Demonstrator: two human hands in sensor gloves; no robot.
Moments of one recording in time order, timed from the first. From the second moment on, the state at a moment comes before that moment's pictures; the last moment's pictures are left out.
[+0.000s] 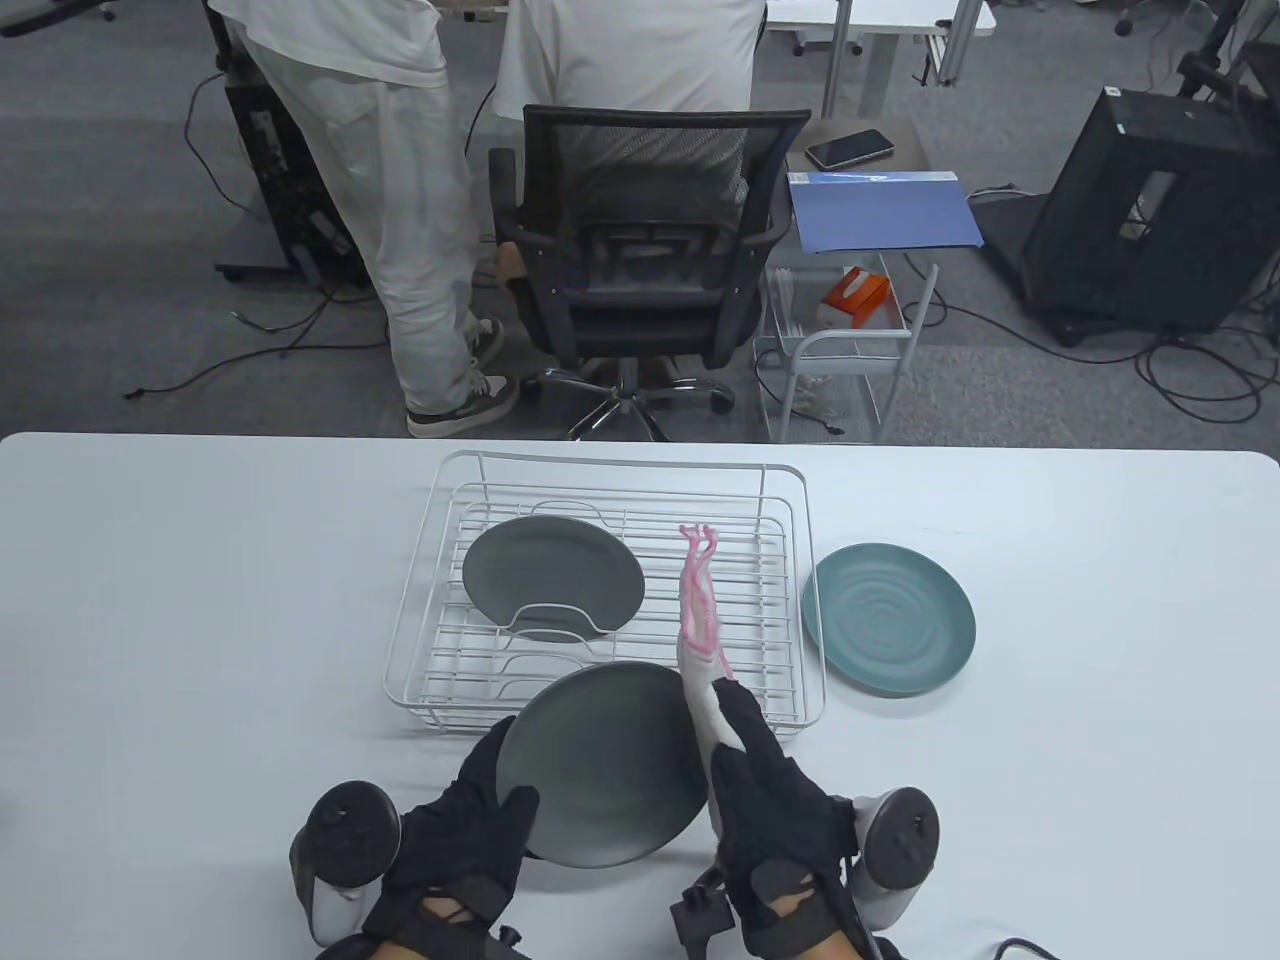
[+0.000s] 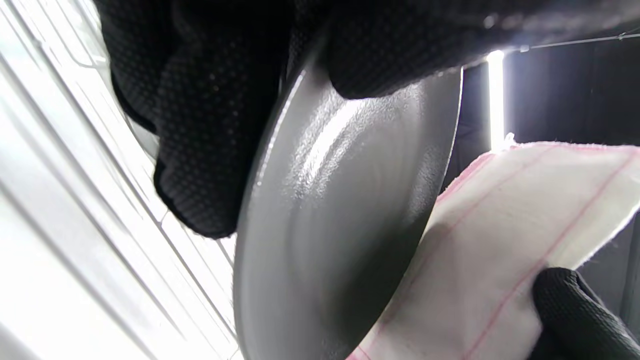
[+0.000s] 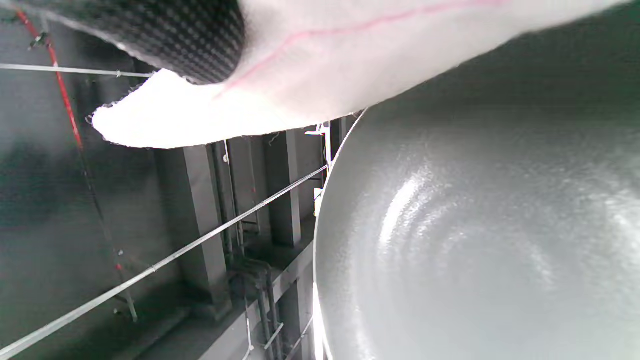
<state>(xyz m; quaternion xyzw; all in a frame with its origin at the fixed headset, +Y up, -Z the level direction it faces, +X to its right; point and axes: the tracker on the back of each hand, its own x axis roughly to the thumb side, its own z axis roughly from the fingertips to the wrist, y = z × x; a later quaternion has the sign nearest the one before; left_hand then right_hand) -0.215 -0.717 -0.250 0.02 -0.14 0.55 0.83 0.102 -0.701 -0.250 0.14 -0.14 0.64 0.74</state>
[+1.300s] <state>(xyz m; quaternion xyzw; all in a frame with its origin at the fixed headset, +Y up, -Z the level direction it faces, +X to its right) -0.230 -0.594 -0.392 0.18 -0.06 0.17 0.97 0.110 -0.718 -0.257 0.07 -0.12 0.60 0.79</state>
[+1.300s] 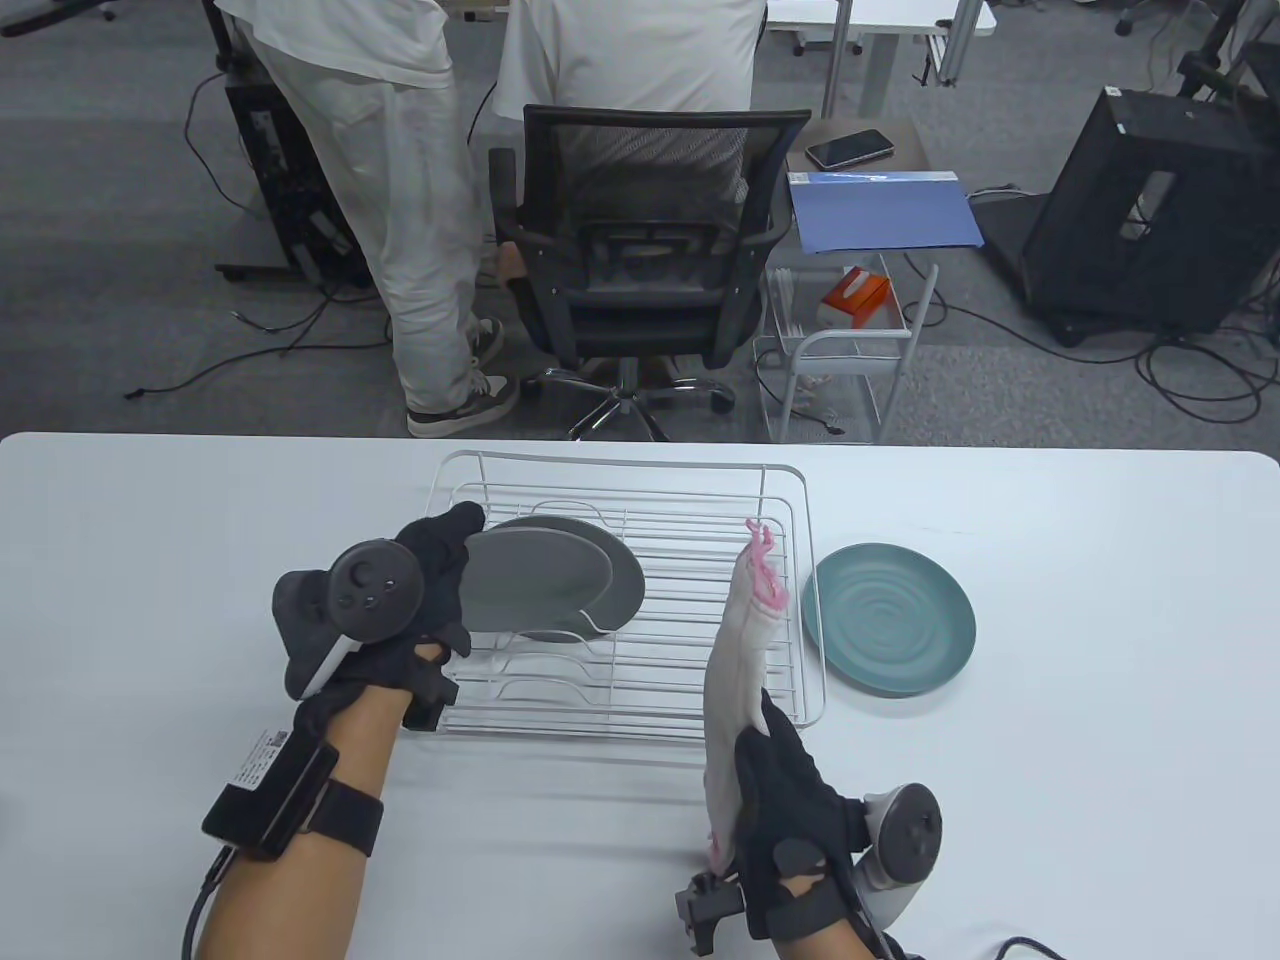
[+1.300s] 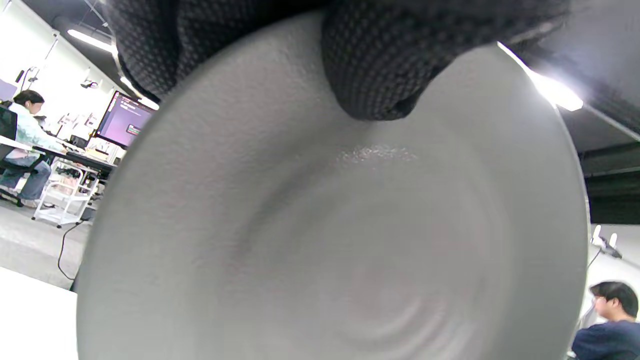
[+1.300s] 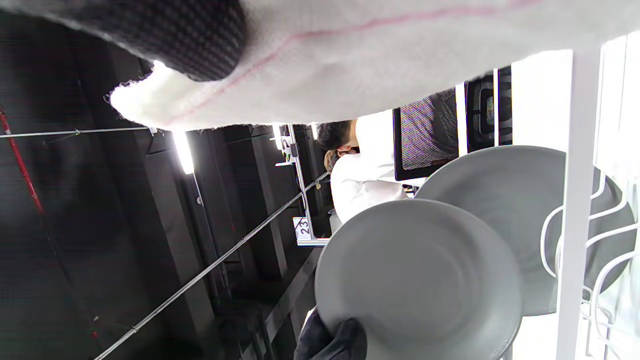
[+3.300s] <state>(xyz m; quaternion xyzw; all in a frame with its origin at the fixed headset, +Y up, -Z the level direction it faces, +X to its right) -0.250 -0.627 -0.310 0.14 -0.07 0.30 0.94 0.092 -0.721 -0.257 0.11 -0.08 0.65 0.75</state>
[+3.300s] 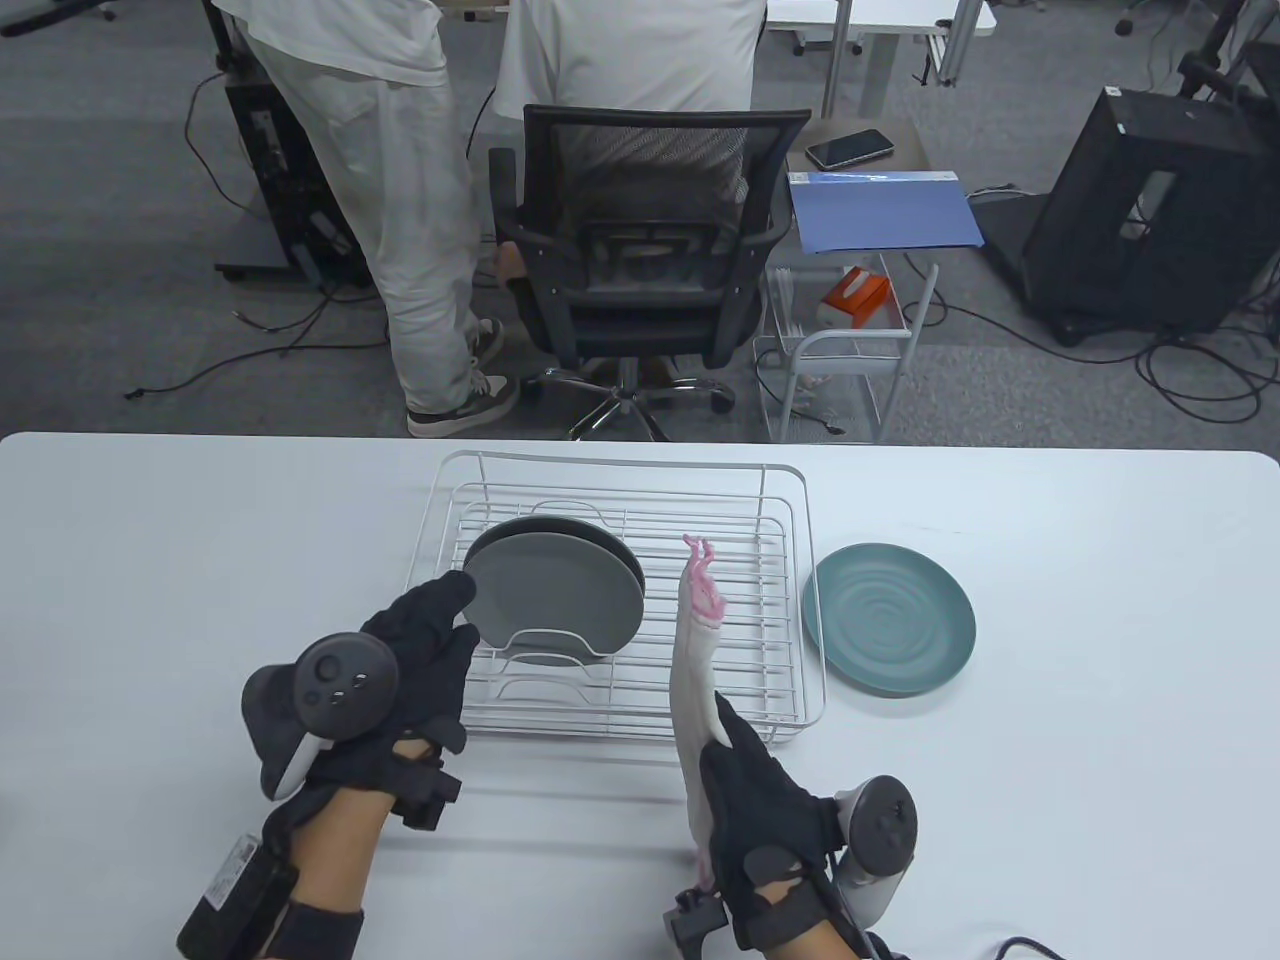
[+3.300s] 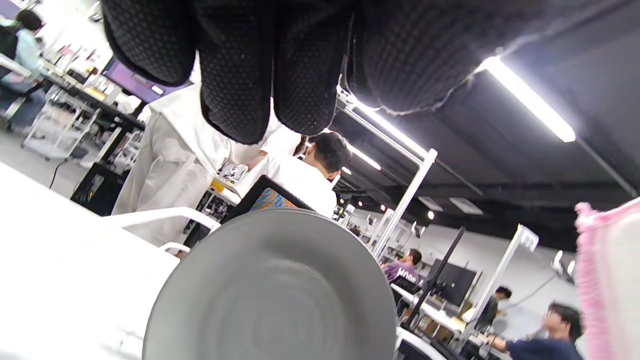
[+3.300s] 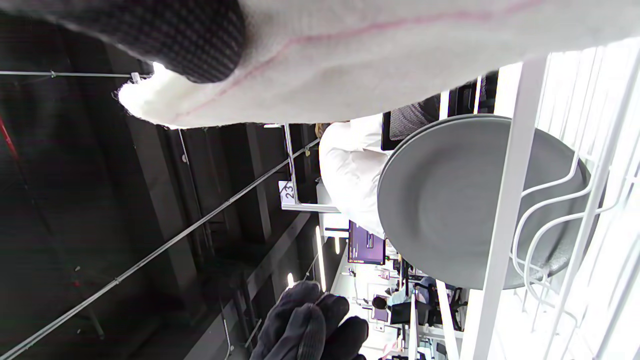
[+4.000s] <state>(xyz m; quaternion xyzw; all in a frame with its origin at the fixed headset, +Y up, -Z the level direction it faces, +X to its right) -0.230 -0.723 -0.259 -0.02 -0.12 0.50 0.86 0.064 -0.725 -0.253 0.17 -0.05 0.74 0.65</state>
